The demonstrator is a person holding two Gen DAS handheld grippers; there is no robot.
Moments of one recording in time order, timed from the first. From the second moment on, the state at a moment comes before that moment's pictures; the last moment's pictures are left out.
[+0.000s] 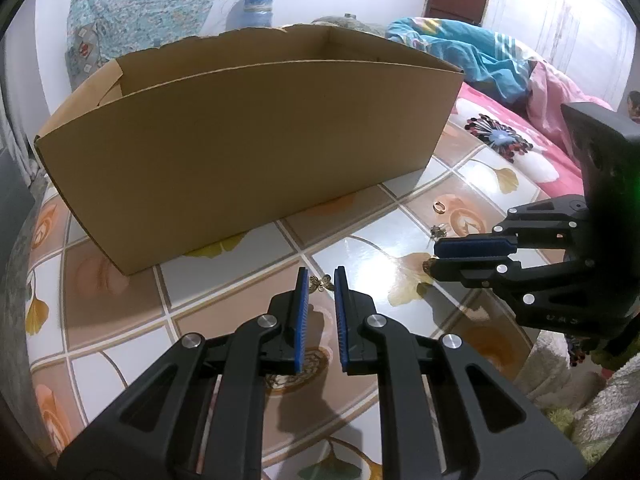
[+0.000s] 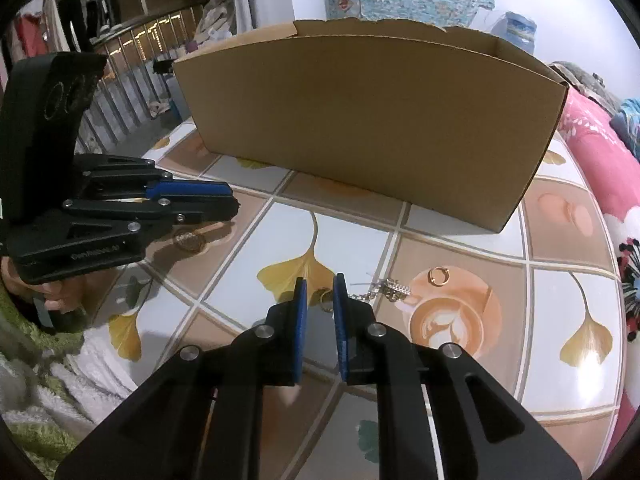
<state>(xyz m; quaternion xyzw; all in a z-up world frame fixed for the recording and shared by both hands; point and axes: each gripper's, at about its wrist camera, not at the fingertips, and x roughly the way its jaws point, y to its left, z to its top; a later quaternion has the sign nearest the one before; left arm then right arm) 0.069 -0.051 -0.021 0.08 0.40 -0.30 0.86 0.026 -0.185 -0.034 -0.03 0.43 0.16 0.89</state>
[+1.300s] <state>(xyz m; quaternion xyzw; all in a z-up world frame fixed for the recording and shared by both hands) 0.071 -0.048 -0.025 0.07 0.41 -0.31 0.86 0.038 -0.185 -0.036 -0.05 0.44 0.17 0.88</state>
